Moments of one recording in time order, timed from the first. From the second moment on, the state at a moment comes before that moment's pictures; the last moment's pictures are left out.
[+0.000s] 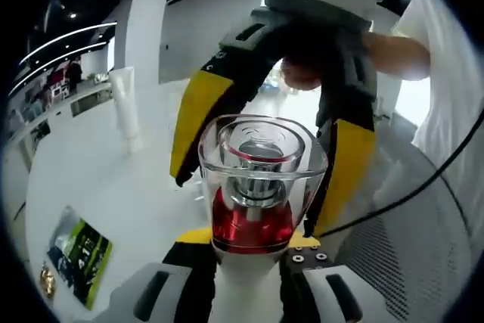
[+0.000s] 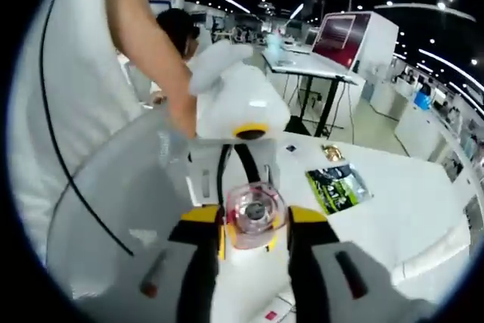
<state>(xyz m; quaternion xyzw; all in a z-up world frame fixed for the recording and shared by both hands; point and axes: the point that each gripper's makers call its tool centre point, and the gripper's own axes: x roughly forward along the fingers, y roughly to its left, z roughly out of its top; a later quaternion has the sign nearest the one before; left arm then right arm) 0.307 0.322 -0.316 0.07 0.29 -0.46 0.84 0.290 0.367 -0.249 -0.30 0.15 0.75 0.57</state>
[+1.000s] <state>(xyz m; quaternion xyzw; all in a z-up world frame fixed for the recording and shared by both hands) 0.315 0.342 -0.311 -0.01 0.35 -0.21 0.91 0.307 0.371 -0.245 -0.21 0.21 0.57 0.77</state>
